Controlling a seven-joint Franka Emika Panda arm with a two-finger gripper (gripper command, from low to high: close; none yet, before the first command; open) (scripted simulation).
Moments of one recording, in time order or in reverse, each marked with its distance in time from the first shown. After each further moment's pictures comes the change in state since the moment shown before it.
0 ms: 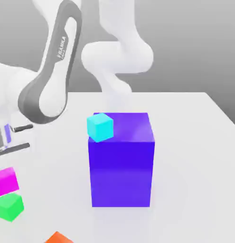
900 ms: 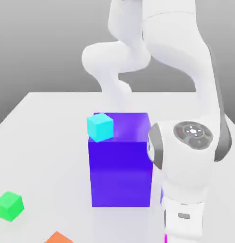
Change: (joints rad) arm 0.494 0.191 0.375 0.130 -0.159 0.109 0.164
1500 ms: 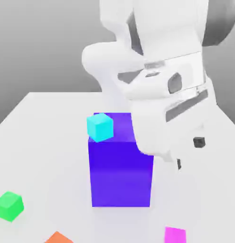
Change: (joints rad) arm -0.006 -0.451 -0.055 -0.023 0.122 -0.244 0.252
